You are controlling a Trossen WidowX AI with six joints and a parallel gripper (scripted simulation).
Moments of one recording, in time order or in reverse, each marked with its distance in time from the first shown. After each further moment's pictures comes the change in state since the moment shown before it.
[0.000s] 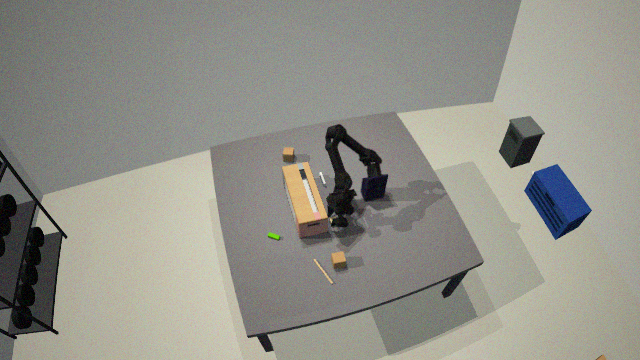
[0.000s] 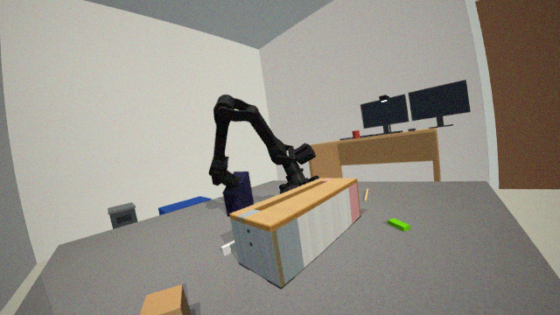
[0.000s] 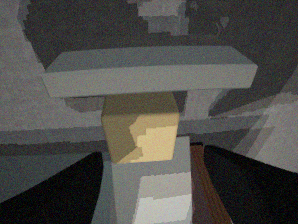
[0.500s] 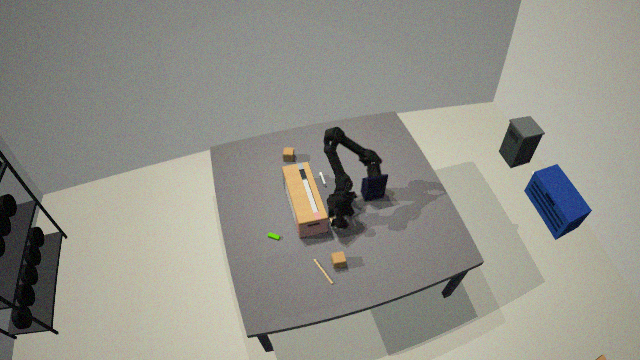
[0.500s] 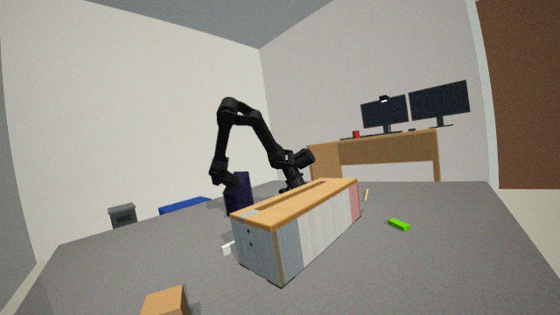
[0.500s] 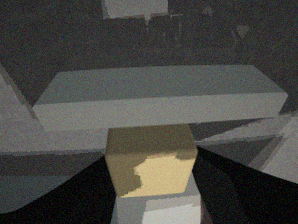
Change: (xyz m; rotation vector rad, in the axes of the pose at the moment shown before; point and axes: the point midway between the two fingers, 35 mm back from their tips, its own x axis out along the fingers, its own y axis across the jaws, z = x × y) arm 0.015 0.004 0.010 -0.004 -0.004 0.006
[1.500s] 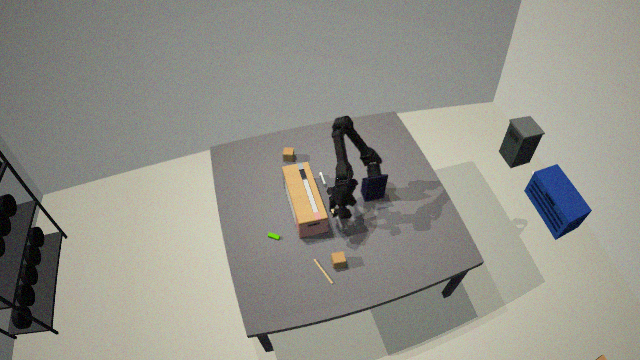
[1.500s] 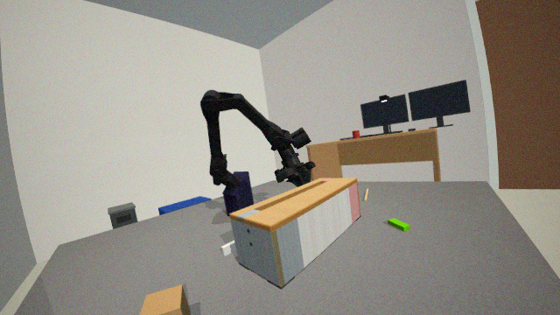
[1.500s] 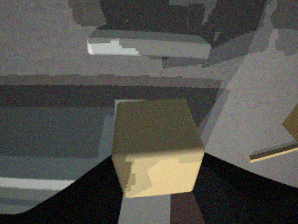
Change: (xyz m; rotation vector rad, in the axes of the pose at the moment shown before) arm -0.074 -0.003 -0.029 -0.075 0.009 -0.041
